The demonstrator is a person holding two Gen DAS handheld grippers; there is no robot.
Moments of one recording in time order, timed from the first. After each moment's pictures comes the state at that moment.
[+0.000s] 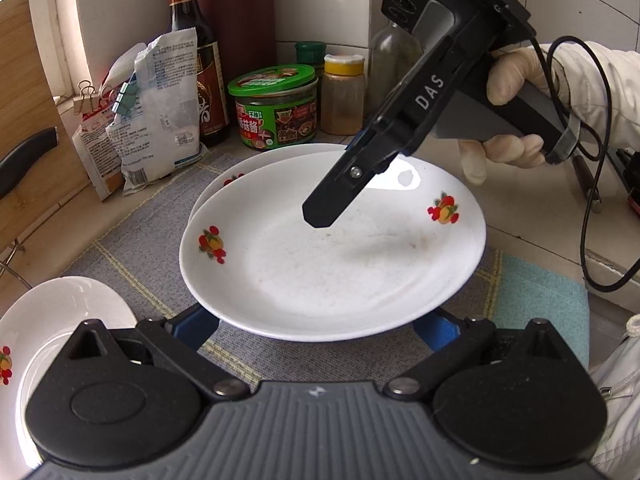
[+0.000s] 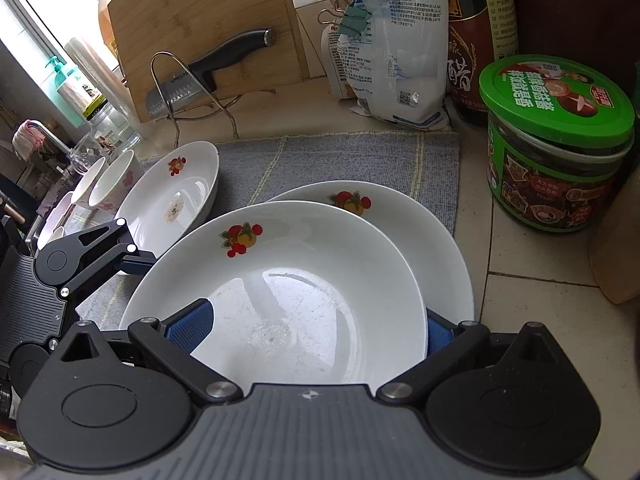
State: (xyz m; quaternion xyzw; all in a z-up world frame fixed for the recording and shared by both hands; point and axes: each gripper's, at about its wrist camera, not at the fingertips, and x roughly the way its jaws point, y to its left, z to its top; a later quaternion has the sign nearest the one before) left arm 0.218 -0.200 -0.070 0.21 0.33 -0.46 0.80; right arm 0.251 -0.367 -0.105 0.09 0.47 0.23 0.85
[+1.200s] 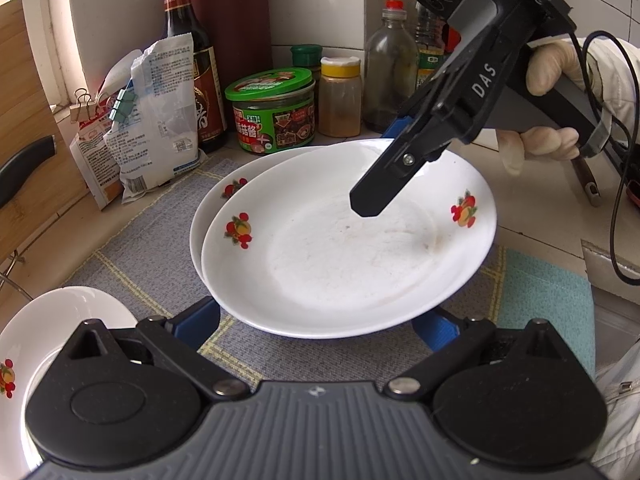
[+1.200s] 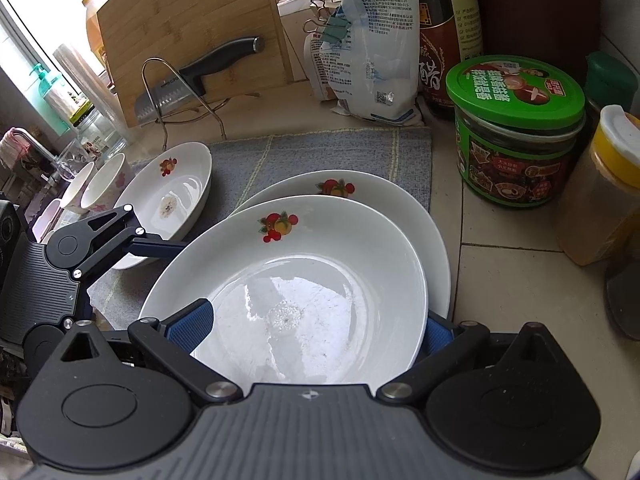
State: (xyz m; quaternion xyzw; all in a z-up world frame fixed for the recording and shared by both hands) left arm 0.222 -0.200 -0.071 0.22 0.32 -0.47 0.79; right arm 0.224 -0.371 -0.090 0.08 0.47 0.19 0.86
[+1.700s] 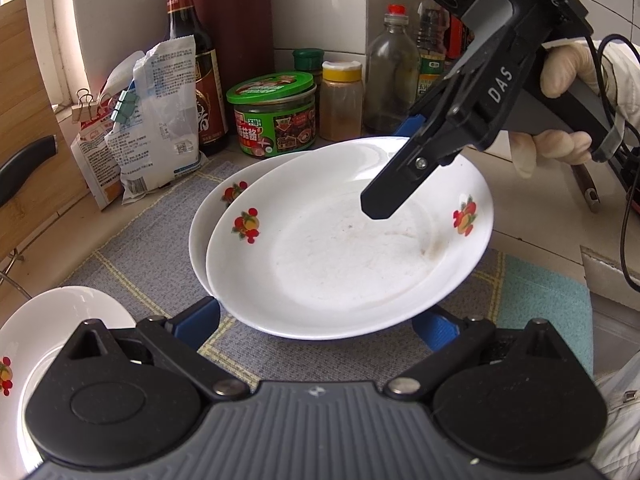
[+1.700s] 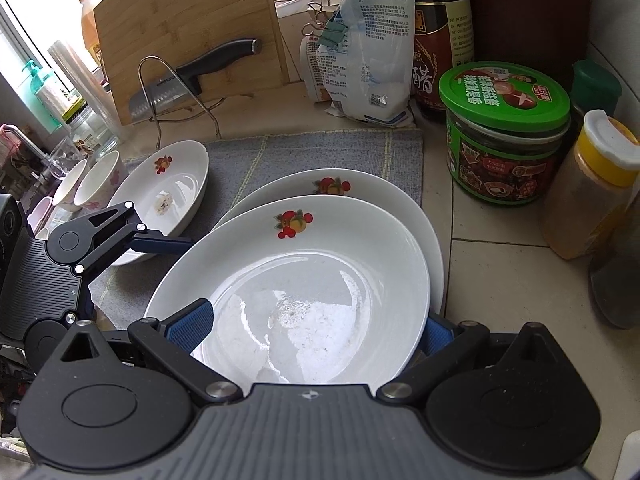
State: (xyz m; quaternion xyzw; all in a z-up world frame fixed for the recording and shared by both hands) left arm 0.222 -0.198 -0.070 0.21 0.32 -0.47 0.80; right arm 0.216 -0.366 -0.084 0.07 0.47 0.17 0.86
